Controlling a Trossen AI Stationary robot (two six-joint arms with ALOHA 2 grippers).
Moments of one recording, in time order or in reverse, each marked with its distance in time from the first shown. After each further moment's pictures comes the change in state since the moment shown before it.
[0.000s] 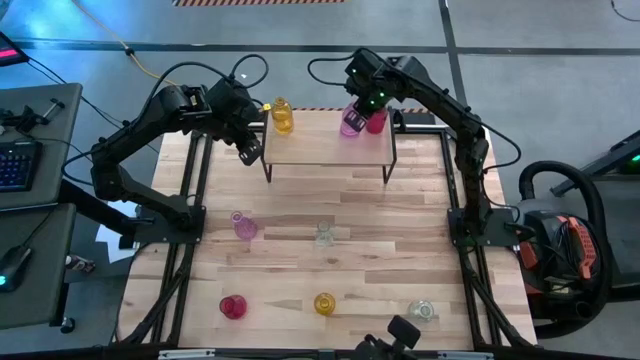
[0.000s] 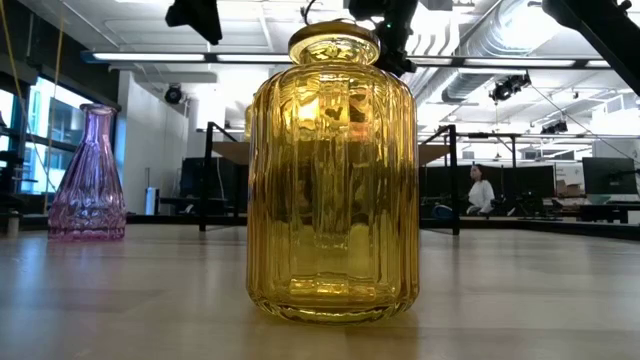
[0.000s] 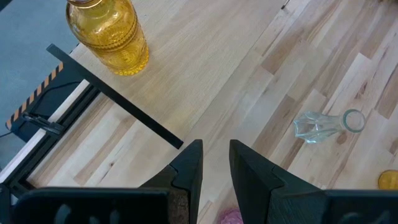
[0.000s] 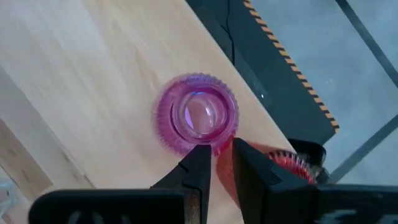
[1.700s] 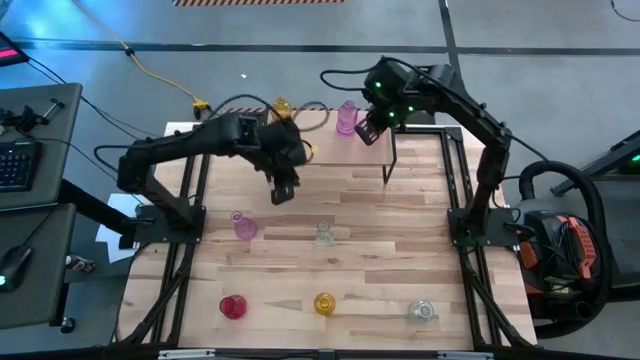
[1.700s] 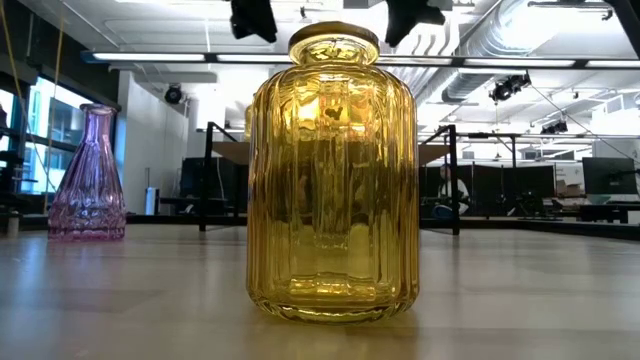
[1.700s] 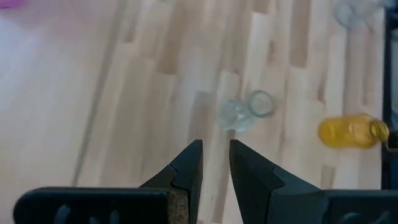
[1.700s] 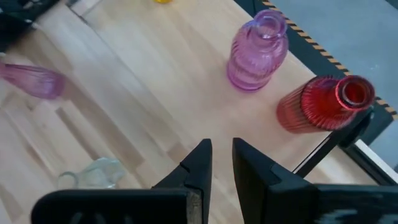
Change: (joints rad) left arm -0.291 0.214 0.000 0.197 0.155 0.131; right arm 0.167 -0.200 0.001 -0.118 -0.041 0.316
